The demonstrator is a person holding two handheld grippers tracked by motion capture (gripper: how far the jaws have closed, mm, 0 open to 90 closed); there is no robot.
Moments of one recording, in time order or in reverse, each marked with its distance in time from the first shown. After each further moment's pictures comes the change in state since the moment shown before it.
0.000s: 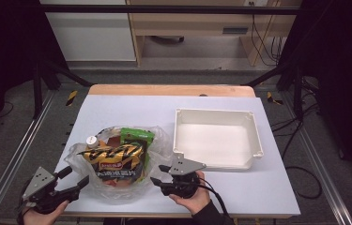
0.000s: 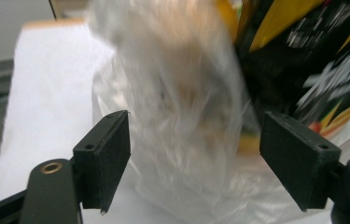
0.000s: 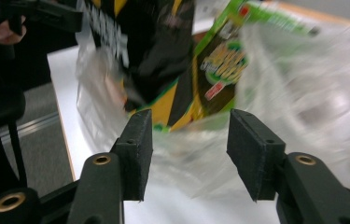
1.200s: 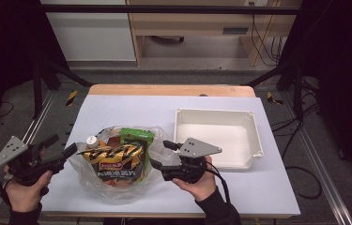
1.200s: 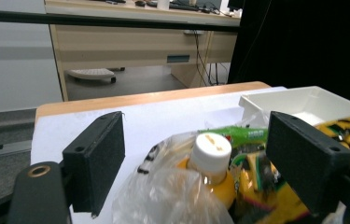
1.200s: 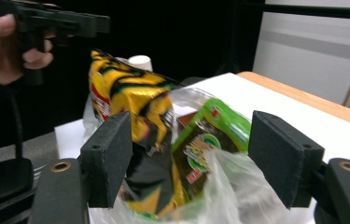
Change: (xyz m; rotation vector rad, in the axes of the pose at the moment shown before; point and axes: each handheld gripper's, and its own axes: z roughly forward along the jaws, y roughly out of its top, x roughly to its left) left arm 0.021 0.088 -0.005 -0.193 -0.026 -0.047; right arm -0.009 0.061 -0.030 -0.196 -0.013 0.003
